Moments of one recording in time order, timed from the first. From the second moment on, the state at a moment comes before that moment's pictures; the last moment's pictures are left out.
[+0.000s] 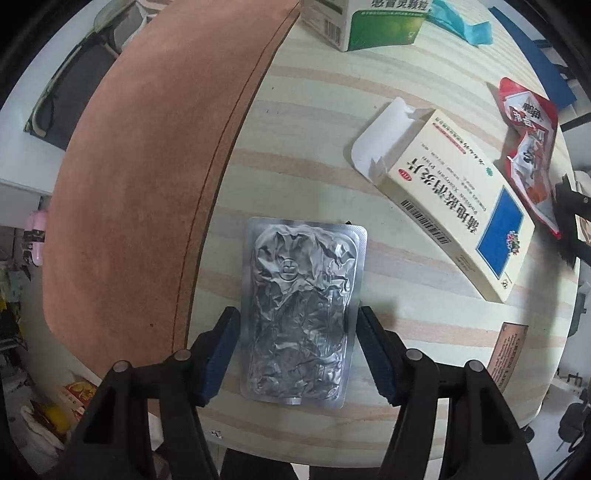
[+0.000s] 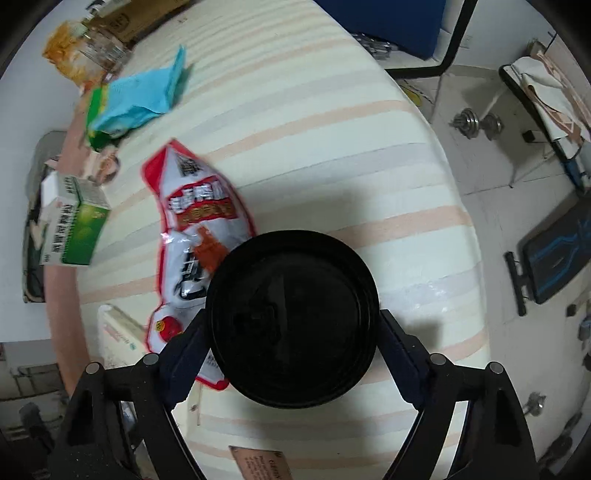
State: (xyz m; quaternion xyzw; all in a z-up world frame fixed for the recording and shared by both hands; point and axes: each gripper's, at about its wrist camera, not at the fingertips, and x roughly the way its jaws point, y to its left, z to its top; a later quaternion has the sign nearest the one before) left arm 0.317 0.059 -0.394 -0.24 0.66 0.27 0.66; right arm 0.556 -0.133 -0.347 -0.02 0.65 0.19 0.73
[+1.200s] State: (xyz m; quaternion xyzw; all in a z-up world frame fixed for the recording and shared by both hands) left arm 0.070 -0.016 -0.352 -0.26 0.67 0.11 0.69; right arm 0.143 -0.243 -0.354 0.06 0.67 0.18 0.72
